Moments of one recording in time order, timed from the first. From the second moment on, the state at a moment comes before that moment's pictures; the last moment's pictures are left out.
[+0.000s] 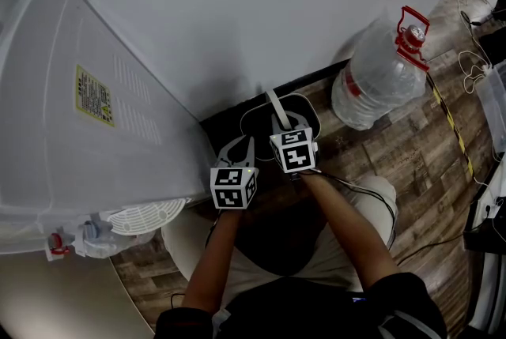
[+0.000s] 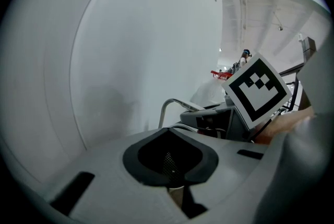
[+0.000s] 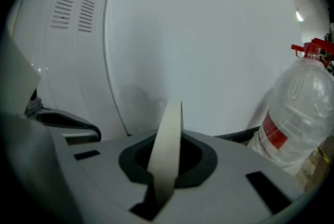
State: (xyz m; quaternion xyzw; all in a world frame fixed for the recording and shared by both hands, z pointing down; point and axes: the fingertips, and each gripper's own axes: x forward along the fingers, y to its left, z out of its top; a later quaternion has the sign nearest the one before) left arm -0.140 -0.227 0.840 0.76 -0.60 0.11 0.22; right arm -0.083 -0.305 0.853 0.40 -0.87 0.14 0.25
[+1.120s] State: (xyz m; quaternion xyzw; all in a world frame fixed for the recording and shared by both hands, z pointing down) left arm -0.147 -0.221 0.870 0.74 -0.61 0.11 0.25; right arm -0.080 -0.305 0.869 0.40 -0.87 0.15 0.26
